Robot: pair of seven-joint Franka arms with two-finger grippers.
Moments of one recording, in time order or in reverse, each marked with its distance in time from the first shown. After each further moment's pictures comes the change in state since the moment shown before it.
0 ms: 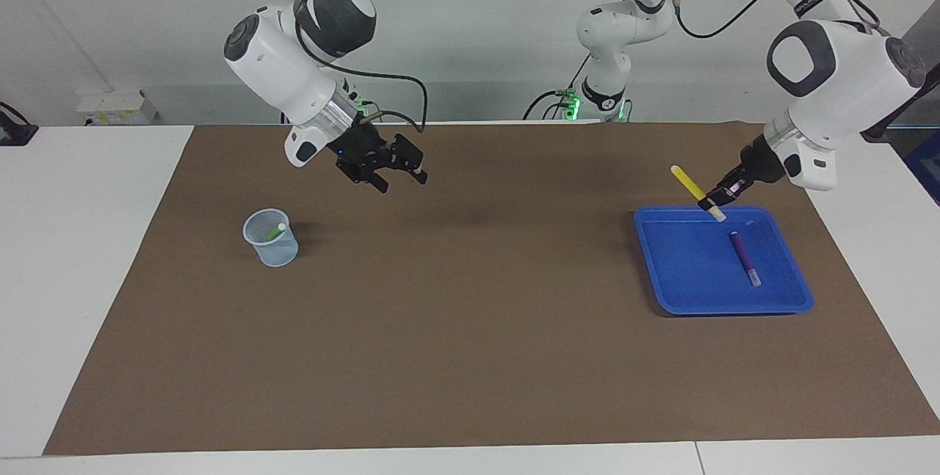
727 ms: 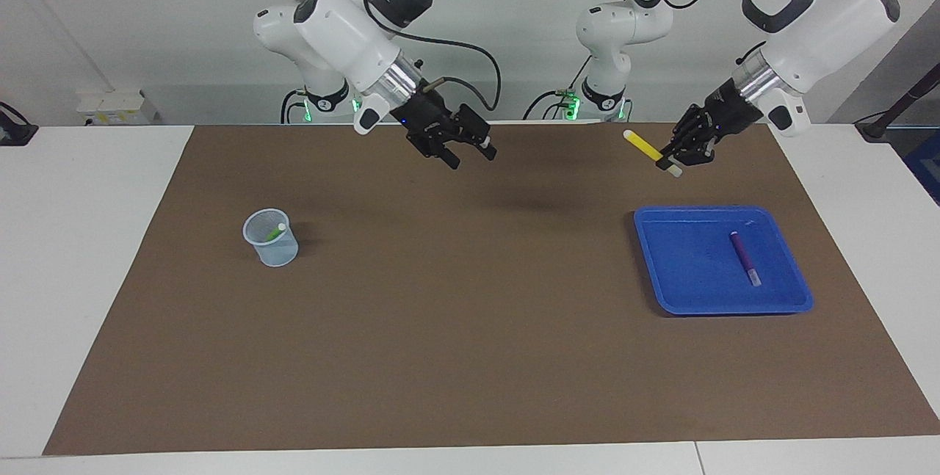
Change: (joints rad) left arm -0.077 -0.185 -0.008 -0.096 -0.207 -0.042 -0.567; right arm 0.210 0.000 0.018 0.013 0.092 0.292 0.284
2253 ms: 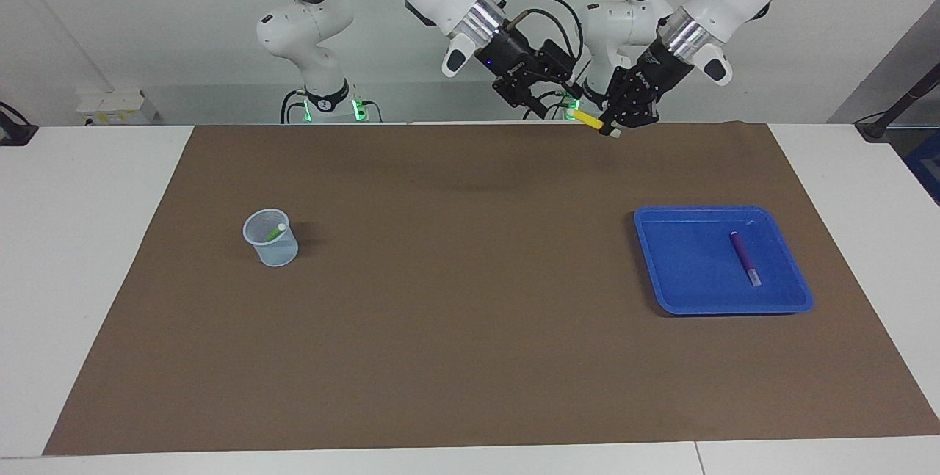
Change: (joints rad) left arm -0.166 -0.279 0.000 -0.299 -0.078 0.211 -0.497; right arm 0.297 0.021 0.003 0.035 0.001 0.308 0.242
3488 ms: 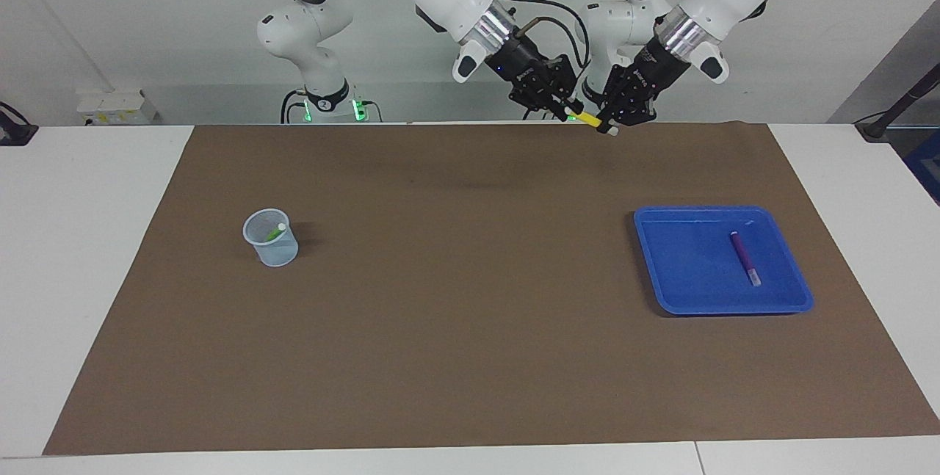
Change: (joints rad) left arm -0.007 -0.015 0.000 -0.014 0.000 0.001 -0.004; right arm 0.009 0.025 -0.001 0.003 0.000 0.025 -0.001
